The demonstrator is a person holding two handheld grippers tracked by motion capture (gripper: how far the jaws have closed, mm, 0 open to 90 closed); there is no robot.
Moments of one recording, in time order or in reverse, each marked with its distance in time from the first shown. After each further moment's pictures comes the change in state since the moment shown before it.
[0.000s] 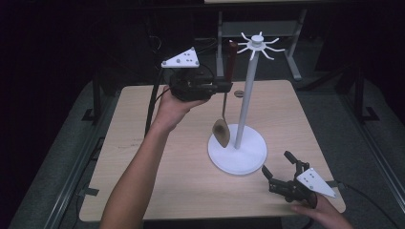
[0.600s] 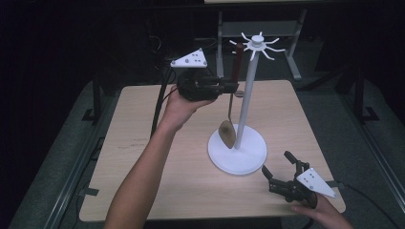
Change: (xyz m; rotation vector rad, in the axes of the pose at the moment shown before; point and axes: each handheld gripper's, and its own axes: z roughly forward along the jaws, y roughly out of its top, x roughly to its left) left arm 0.002 -0.002 0.017 0.007 -0.017 -0.022; right arm 0.000 0.000 0.000 -0.003 0.001 -0.006
